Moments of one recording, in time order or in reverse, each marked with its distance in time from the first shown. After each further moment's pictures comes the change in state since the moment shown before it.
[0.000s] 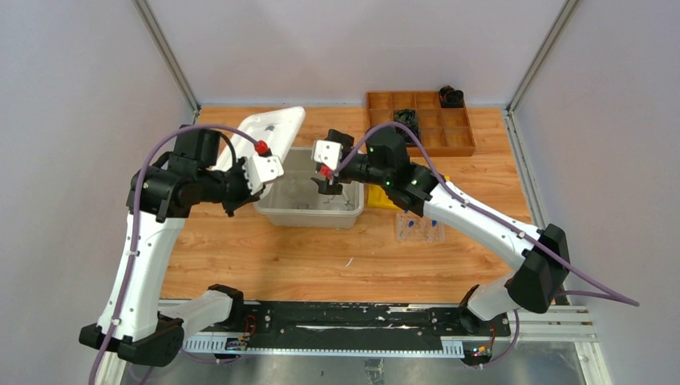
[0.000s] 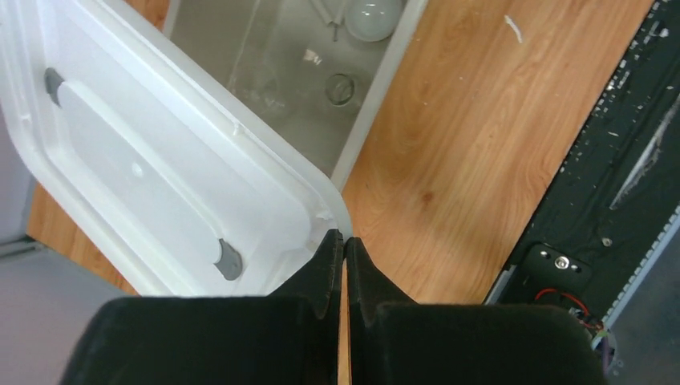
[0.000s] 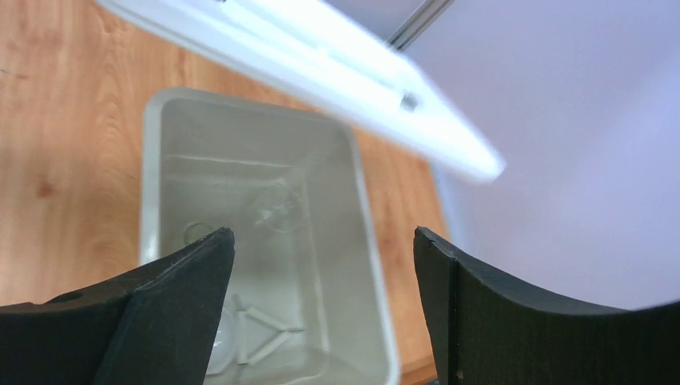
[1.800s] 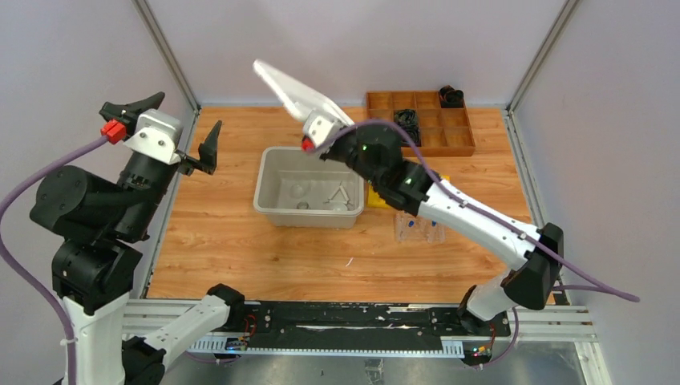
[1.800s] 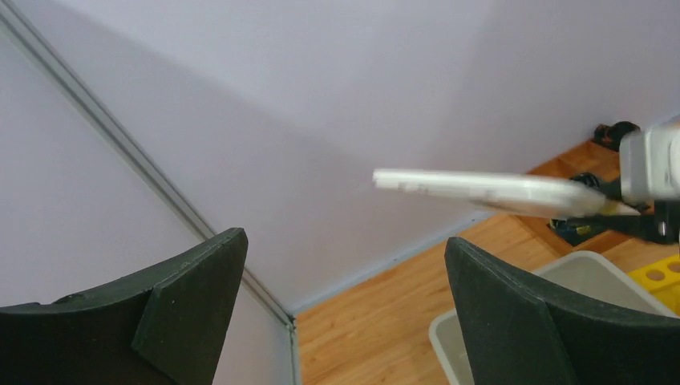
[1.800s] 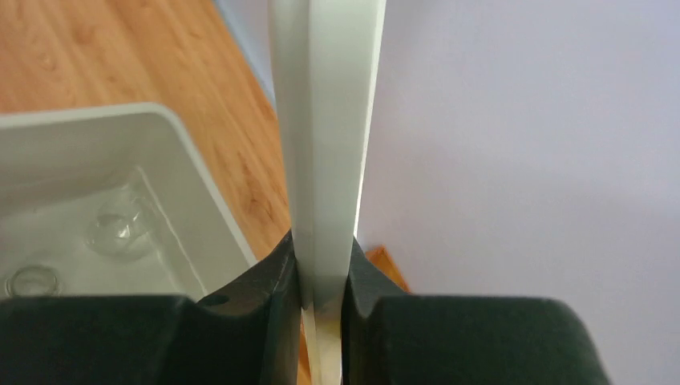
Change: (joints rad) left arm -0.177 -0.241 0.151 0.729 -0.486 -0.328; right arm 0.124 0.037 0.086 0.097 0.543 -0.159
